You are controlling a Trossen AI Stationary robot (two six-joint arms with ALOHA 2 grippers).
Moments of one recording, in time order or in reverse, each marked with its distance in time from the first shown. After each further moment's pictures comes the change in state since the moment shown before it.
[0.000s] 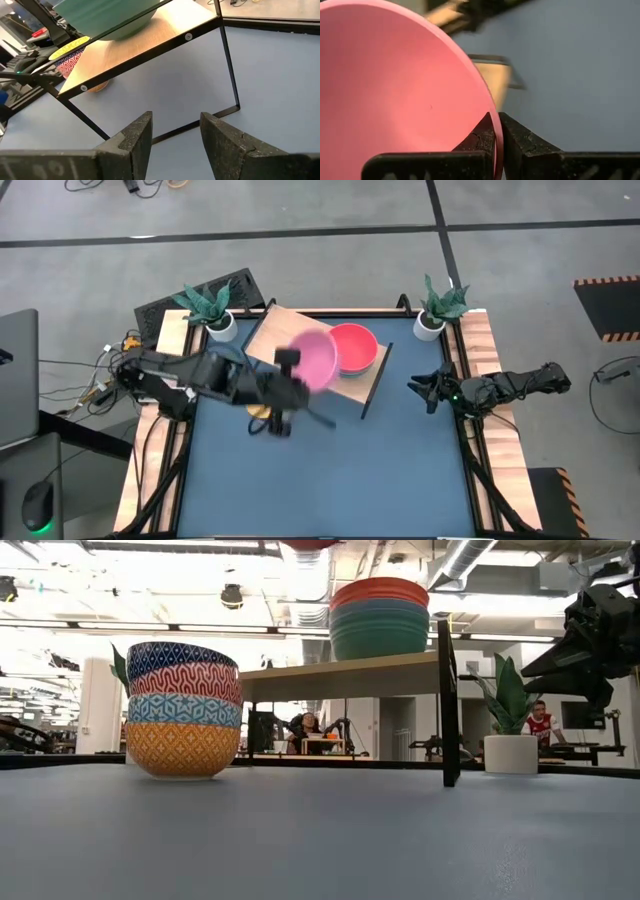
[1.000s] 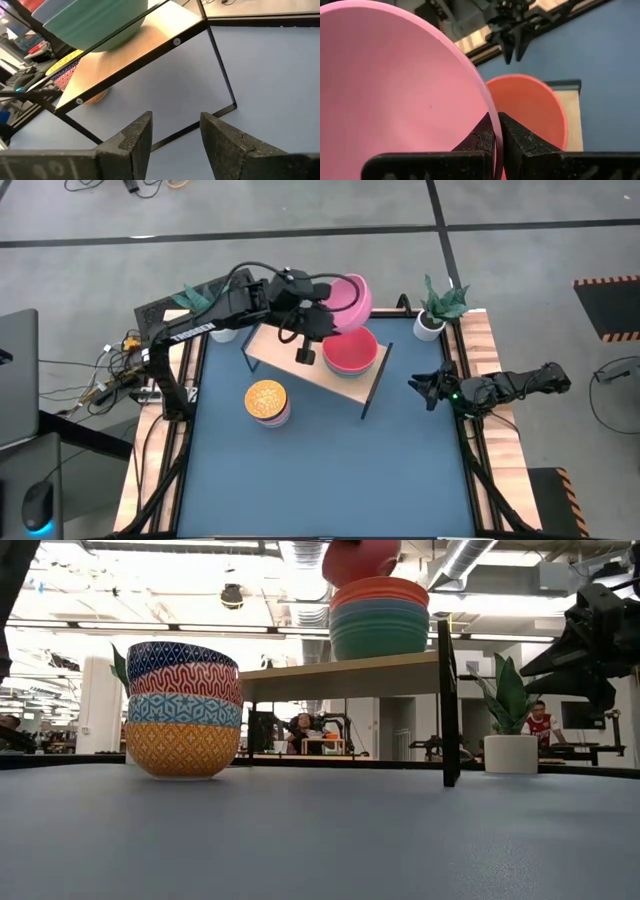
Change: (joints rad) left arm 0.488 0.130 0.086 0.245 0.559 0.397; right arm 0.000 0.000 0.000 -0.002 0.039 0.088
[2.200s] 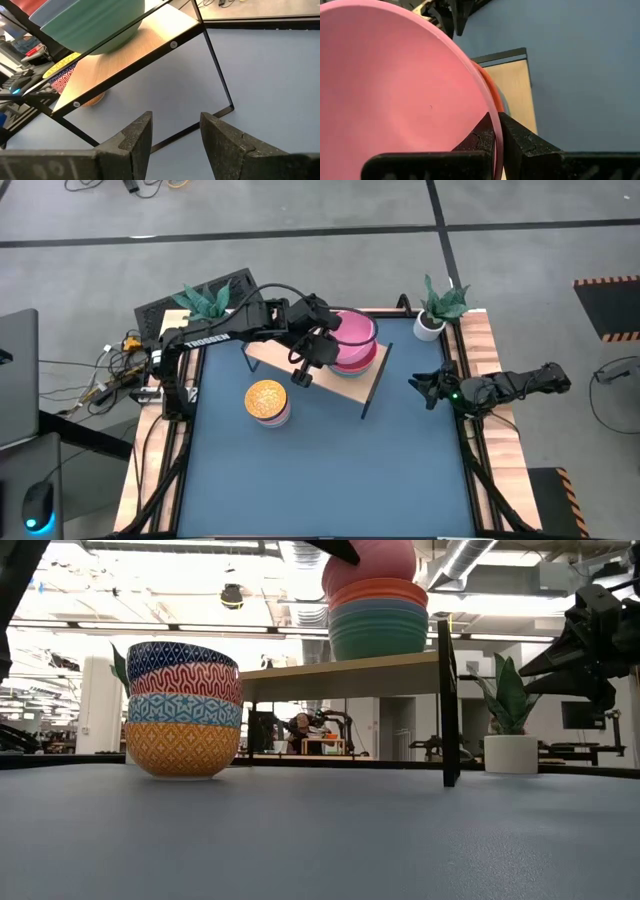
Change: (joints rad) left arm -0.076 0.063 -0.001 -0.166 0.023 0.085; right arm 0.000 0.000 0.000 0.000 0.015 0.000
